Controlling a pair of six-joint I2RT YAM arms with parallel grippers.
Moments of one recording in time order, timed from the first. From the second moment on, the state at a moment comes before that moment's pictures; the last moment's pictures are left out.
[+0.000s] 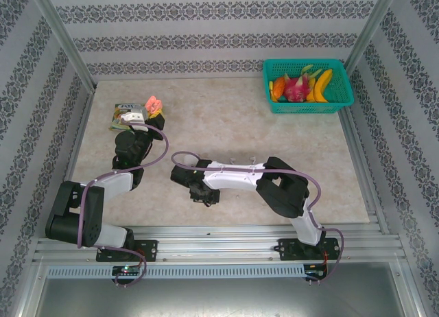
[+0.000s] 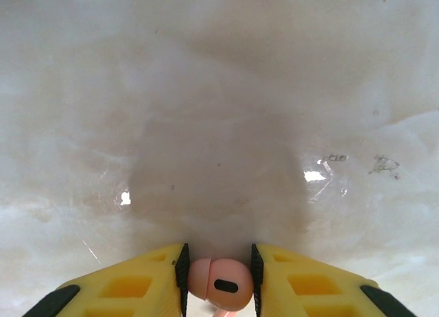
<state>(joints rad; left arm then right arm) -0.13 1.41 0.52 0.99 0.13 -0.26 1.12 2.07 1.47 -0.93 0.09 1.26</state>
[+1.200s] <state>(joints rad) -0.13 1.34 0.52 0.87 0.34 -0.27 0.82 1.65 1.25 -0.63 0.20 0.75</state>
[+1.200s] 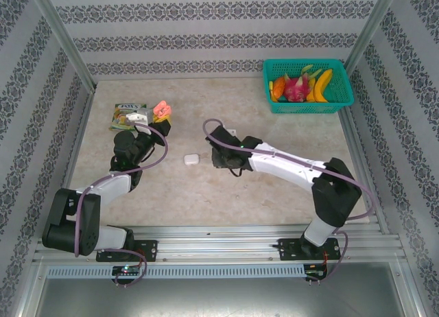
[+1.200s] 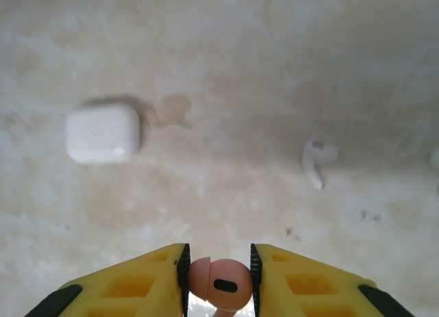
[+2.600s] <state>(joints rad) -0.32 1.53 0.85 0.61 0.63 -0.03 0.55 1.54 1.35 0.03 -0.26 0.33</state>
